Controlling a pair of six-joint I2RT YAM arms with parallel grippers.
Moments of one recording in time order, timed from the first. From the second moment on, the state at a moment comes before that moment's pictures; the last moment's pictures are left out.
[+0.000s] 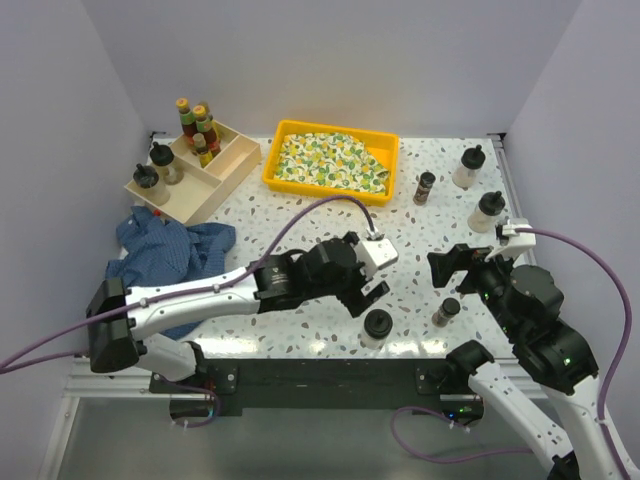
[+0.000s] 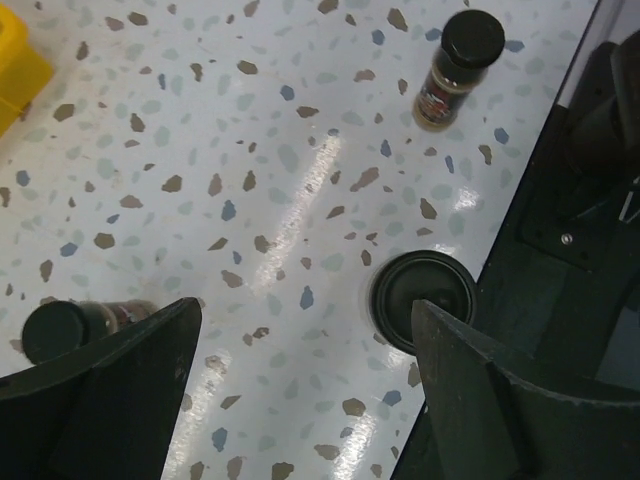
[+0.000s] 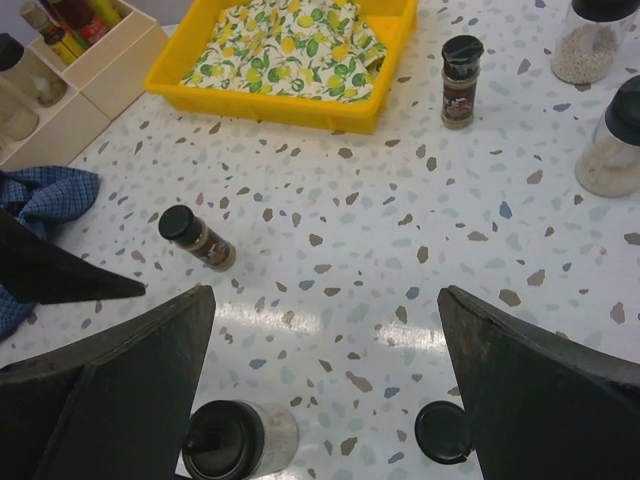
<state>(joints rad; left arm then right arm) -1.21 1.41 1.17 -0.33 -0.13 -0.05 0.50 0.41 0.92 -0.78 0.26 0.34</state>
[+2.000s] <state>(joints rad) -0.62 1.47 1.48 -0.48 -0.37 -0.09 0.50 0.37 0.91 -0.77 0.27 0.33</state>
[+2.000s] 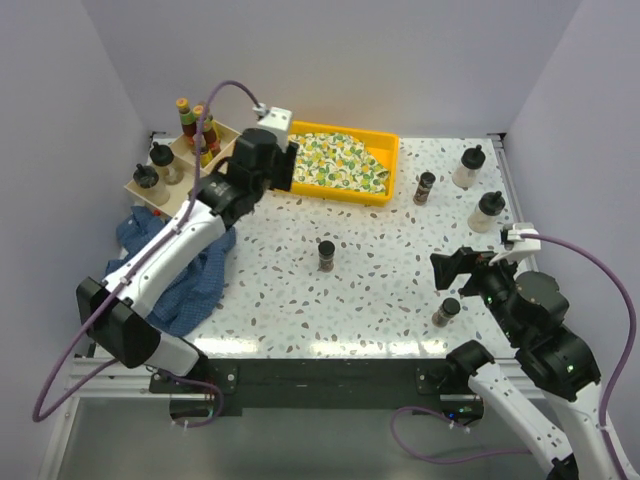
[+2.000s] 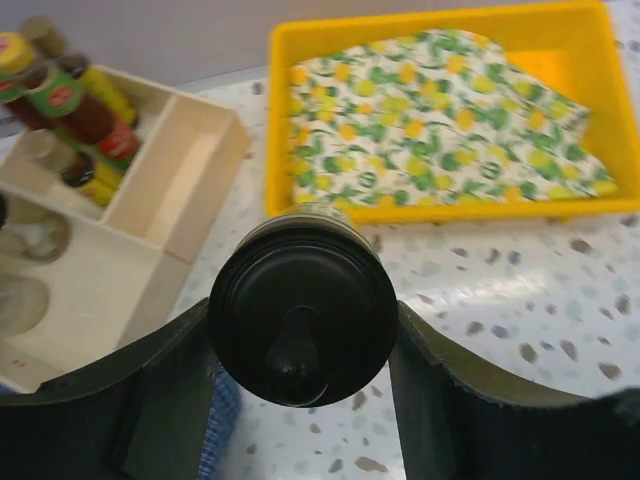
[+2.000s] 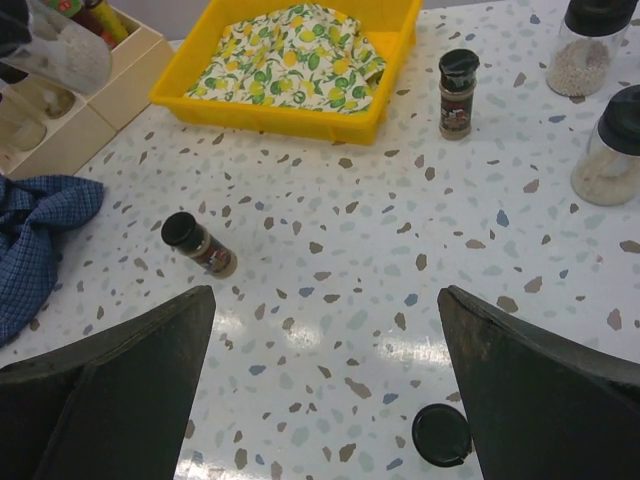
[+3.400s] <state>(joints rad) 0.19 1.85 1.36 -0.21 -0.26 -0.07 0.50 0.36 0.92 -0.74 0.19 0.37</state>
